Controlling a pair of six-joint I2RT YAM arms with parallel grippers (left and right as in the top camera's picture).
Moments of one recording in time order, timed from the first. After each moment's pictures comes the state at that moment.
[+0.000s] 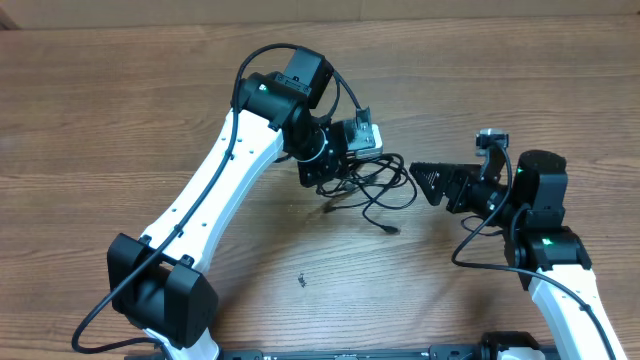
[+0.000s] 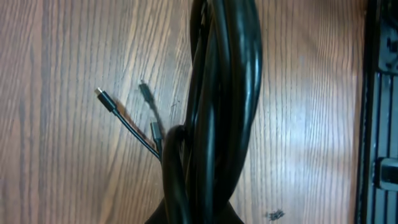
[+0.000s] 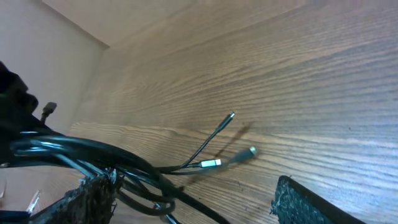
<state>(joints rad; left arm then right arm) -0.48 1.84 1.74 -1.25 0.48 0.85 0.00 1.06 0.63 -0.18 -0.67 0.36</state>
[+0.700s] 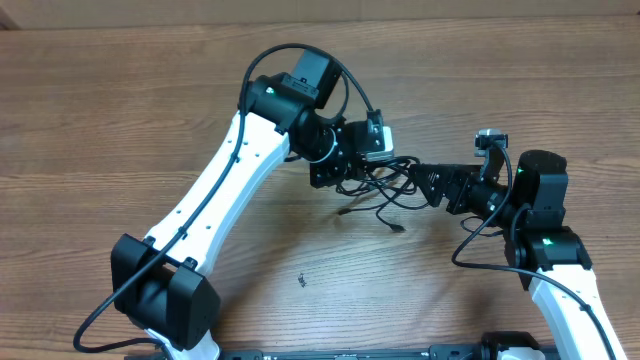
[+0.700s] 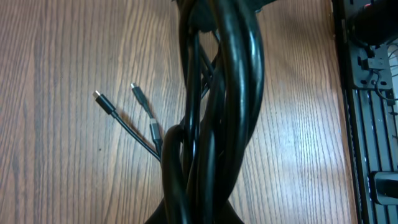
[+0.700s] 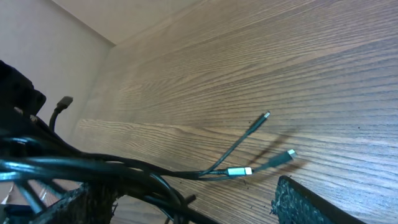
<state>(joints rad) -0.52 1.84 1.74 -1.20 0.58 0.89 0.00 1.06 0.63 -0.19 -0.69 0.36</state>
